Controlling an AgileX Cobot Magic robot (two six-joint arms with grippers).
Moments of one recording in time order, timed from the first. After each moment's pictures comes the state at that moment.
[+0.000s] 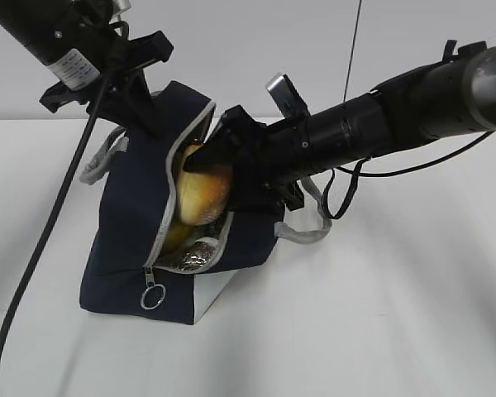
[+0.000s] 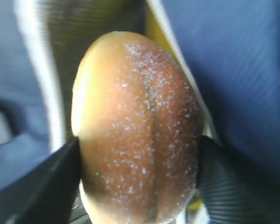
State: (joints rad) left arm -0.28 1.85 -1.66 -0.48 1.19 0.09; right arm 0.33 2.04 -1.33 1.41 0.87 -0.67
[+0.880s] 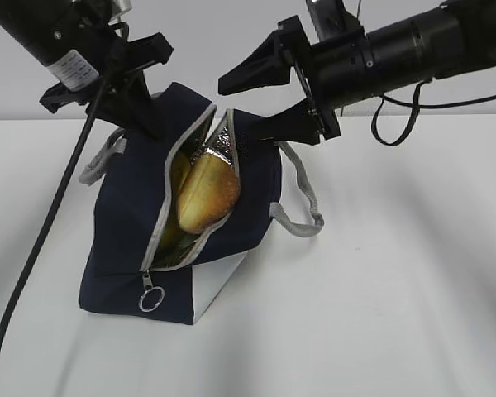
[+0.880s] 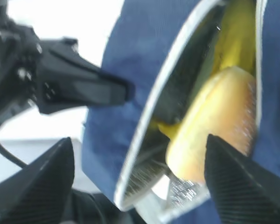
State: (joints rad) left arm -0.28 1.85 -1.66 -0.48 1.20 0.10; right arm 0.18 1.96 -1.47 1.31 1.14 -0.67
